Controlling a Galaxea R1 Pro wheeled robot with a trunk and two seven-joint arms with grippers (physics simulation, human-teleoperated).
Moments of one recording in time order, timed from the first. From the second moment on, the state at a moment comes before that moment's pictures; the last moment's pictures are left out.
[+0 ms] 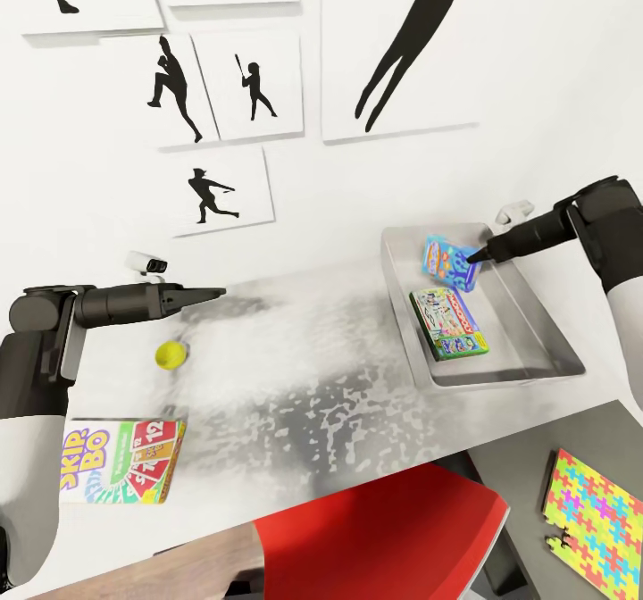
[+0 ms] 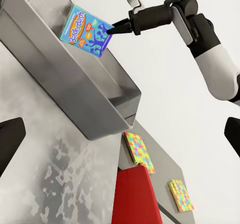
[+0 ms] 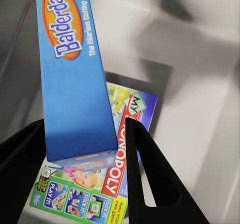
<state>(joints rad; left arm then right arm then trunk) -0.93 0.27 0.16 -1.31 0.08 1.03 -1.57 -1.49 -0.40 0.18 -0.73 0.49 0.89 1.12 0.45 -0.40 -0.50</state>
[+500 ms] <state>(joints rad) -0.93 0.27 0.16 -1.31 0.08 1.03 -1.57 -1.49 -0.40 0.18 -0.72 0.49 0.89 1.12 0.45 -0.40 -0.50</state>
